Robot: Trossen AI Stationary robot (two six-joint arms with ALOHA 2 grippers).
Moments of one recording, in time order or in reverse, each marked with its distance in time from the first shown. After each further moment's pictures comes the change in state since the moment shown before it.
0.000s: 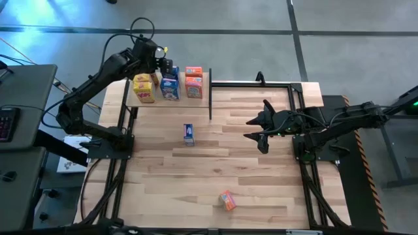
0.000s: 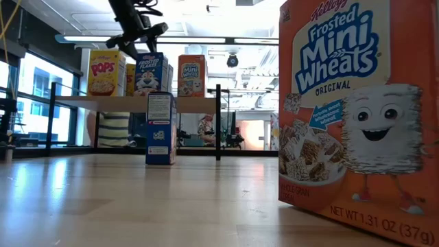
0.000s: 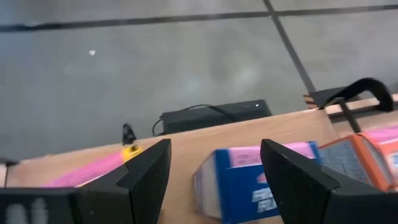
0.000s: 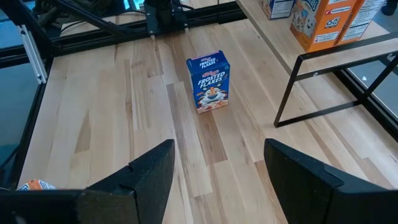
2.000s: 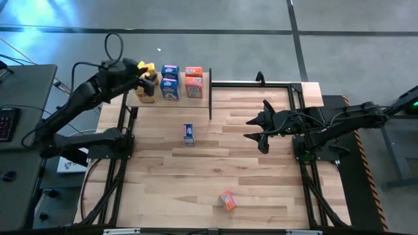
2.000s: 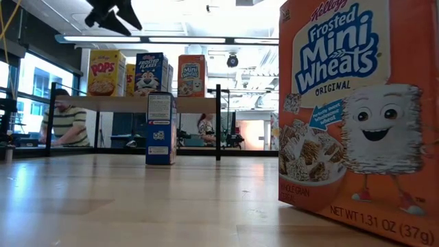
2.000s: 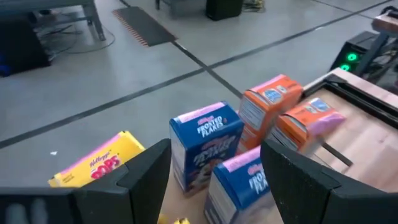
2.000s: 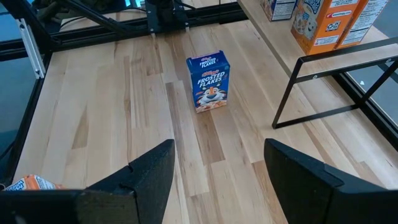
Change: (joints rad) left arm -0.137 -0.486 -0.324 0.200 0.046 0.313; right arm 0.000 0.000 0.000 -0.002 0.000 -0.028
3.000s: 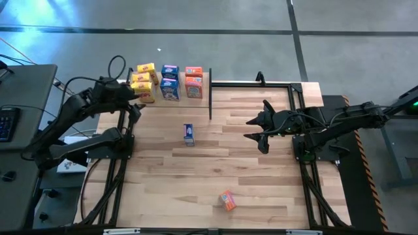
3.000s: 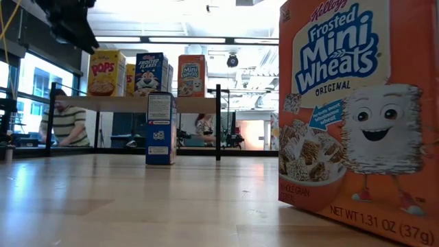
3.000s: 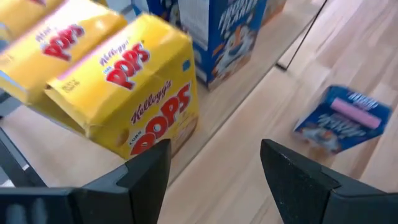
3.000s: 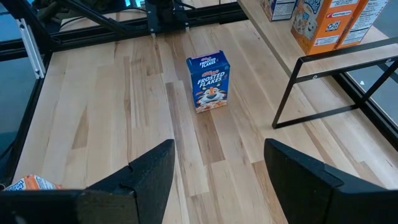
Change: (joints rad) left arm 0.039 -0.221 -0.145 -0.409 0.207 0.183; right arm 0.000 0.000 0.000 0.000 0.000 0.000
